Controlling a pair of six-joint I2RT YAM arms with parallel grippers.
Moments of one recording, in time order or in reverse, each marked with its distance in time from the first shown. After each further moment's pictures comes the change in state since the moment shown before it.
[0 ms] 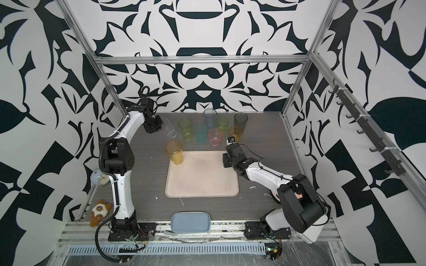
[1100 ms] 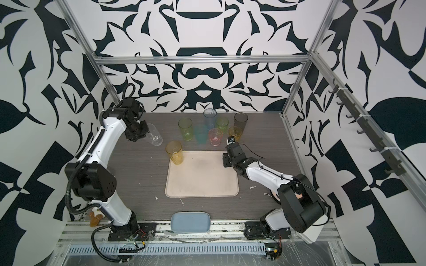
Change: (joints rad) left arm 0.005 -0.510 -0.307 -0.240 -0.169 0.139; right arm 0.000 0.000 0.011 -0.016 0.001 0.000
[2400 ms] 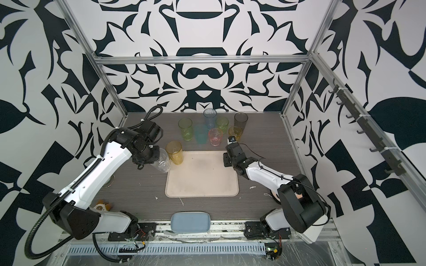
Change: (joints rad) left arm -0.423 -0.301 -0.288 -0.164 -0.124 -0.124; right arm 0.000 -0.001 0.000 0.002 0.037 0.001
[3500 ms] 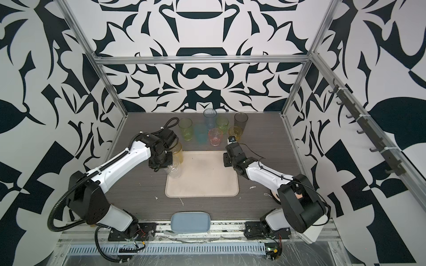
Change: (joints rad) left arm -0.056 0.152 -0.144 0.192 0.042 -0.091; right arm 0.000 0.000 0.000 -0.001 0.000 0.000
